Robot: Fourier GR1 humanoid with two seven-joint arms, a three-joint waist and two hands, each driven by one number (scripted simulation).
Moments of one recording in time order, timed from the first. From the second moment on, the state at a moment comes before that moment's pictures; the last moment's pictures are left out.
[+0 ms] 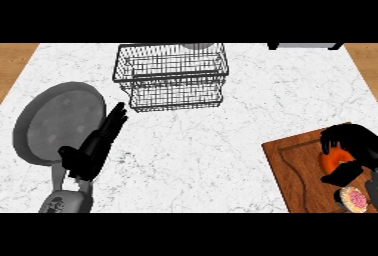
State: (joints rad) left arm -0.10 0.15 -0.09 -1.40 0.06 -0.09 -0.06; right arm -0.18 -0.53 0.00 -1.25 0.91 0.30 -0.14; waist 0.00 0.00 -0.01
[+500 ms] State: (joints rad) left arm -0.13 0.14 -0.07 -1.34 0.04 -0.10 -0.09; right arm -0.47 -0.46 -0.04 -0.95 1.02 0.19 -0.08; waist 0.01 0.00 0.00
